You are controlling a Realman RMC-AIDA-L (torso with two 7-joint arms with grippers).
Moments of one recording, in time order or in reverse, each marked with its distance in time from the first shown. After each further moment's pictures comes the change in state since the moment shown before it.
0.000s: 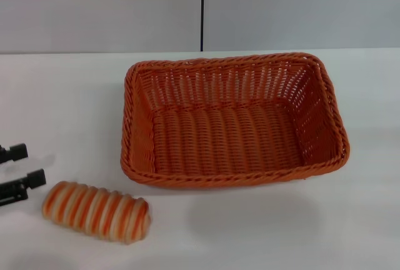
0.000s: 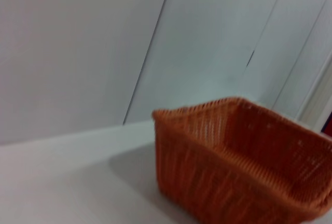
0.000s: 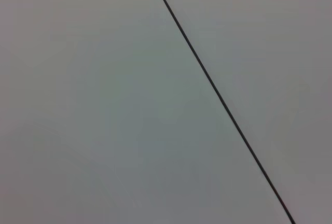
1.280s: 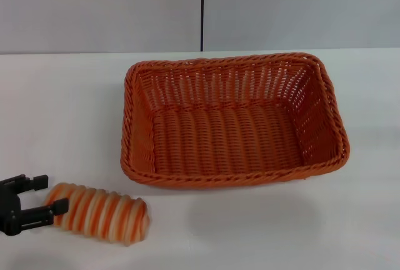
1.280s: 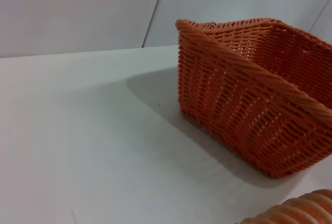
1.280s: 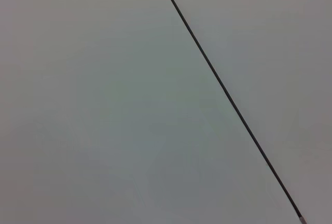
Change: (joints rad) left arm -0.022 -0.064 0.012 0.002 0.175 -0.163 0.013; right arm 0.008 0.011 0.004 0.008 -0.011 -0.001 -0.007
